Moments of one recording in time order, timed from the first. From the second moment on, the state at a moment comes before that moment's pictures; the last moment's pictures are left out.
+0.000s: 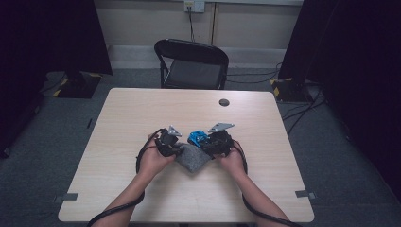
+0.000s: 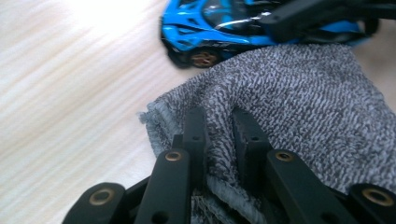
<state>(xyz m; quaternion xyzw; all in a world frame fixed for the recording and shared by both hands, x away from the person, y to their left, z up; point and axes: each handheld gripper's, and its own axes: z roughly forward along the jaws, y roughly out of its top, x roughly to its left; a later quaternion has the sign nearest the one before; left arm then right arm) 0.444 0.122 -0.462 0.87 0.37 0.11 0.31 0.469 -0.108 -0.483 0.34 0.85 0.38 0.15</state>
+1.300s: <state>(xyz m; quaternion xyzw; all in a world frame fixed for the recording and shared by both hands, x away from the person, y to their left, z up) 0.479 0.189 -0.460 0.80 0.49 0.17 0.31 0.468 -0.110 -0.485 0.34 0.84 0.39 0.16</state>
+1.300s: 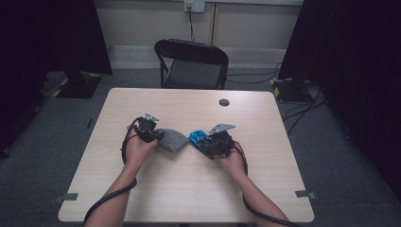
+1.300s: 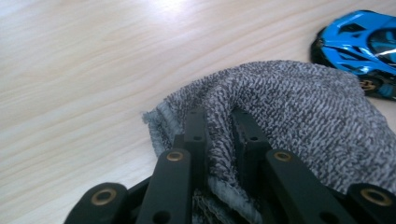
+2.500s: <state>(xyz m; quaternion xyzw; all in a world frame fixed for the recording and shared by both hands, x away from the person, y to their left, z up) 0.420 0.181 -0.429 0.82 0.41 0.12 0.37 0.468 -0.111 -0.486 0.34 0.84 0.39 0.15</state>
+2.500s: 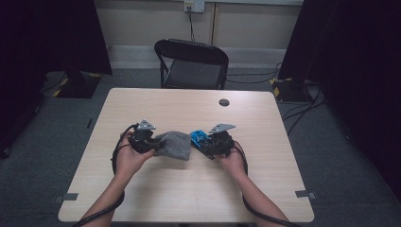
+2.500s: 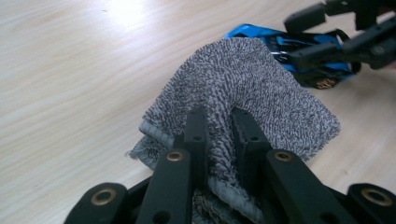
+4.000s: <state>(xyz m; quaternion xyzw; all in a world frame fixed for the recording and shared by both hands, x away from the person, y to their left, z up) 0.405 0.100 -0.472 0.87 0.34 0.07 0.34 0.468 -0.112 -0.486 0.35 0.84 0.40 0.15</state>
